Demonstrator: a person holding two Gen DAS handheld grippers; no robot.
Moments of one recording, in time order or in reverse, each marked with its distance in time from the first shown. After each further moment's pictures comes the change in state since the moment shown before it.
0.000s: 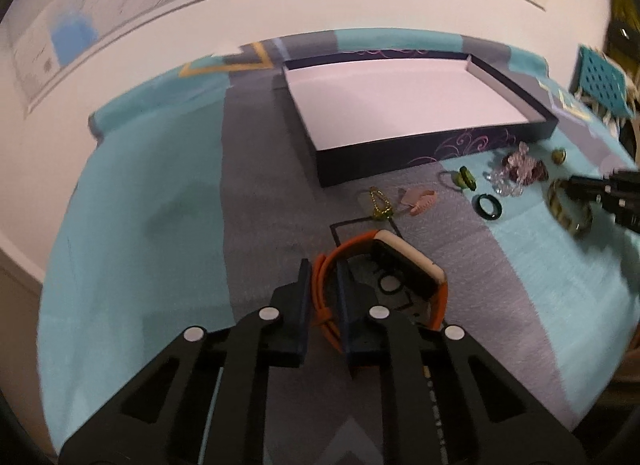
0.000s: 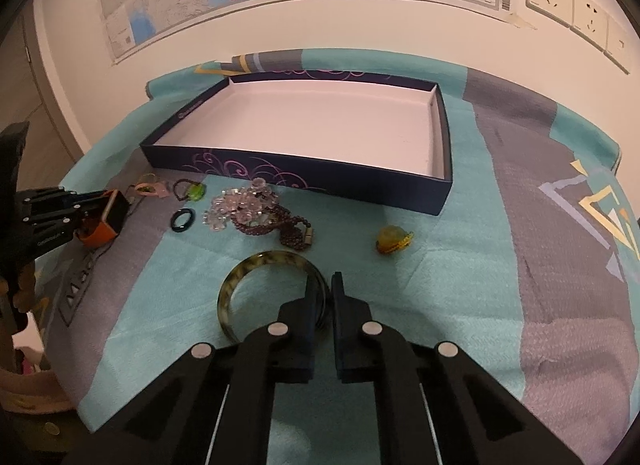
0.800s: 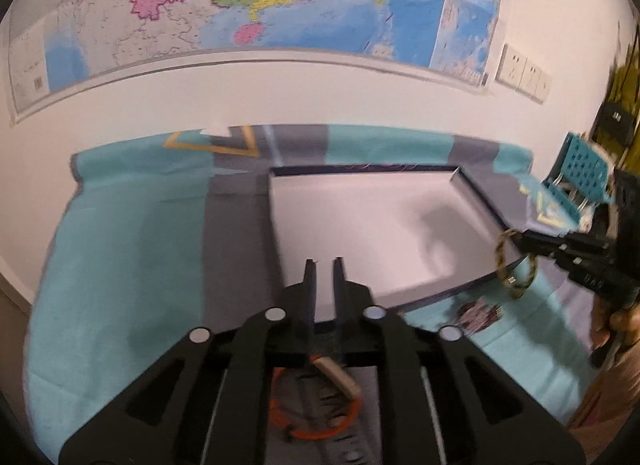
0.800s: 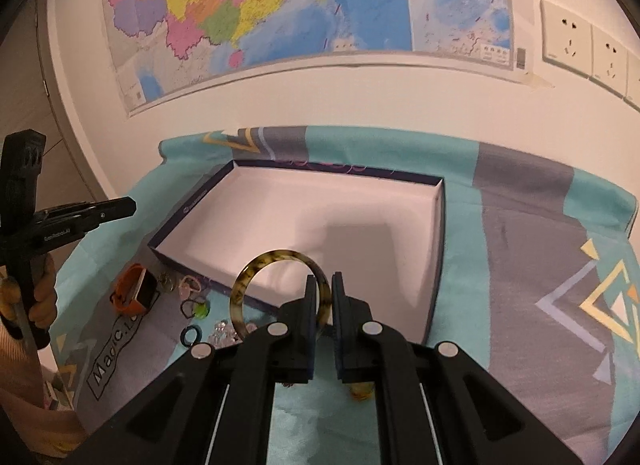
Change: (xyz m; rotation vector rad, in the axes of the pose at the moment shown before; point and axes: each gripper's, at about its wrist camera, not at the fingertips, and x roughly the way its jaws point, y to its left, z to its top) left arm -0.019 0.010 0.088 -0.106 -0.158 -0.110; right arm -0.010 -0.027 0.085 -0.002 -0.128 0.084
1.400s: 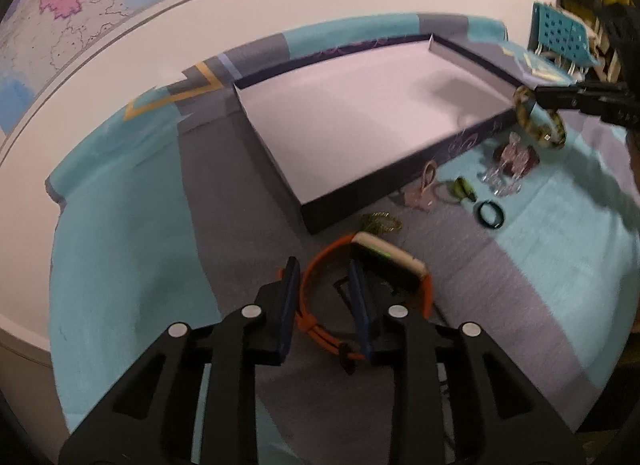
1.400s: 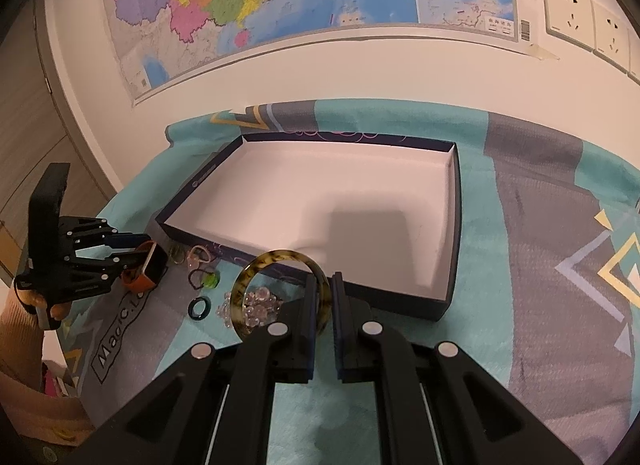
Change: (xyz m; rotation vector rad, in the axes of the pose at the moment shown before) left arm 0.037 0.003 -0.057 0.350 0.217 0.012; right arm 0.003 0.006 -0.021 0.017 0.044 0.029
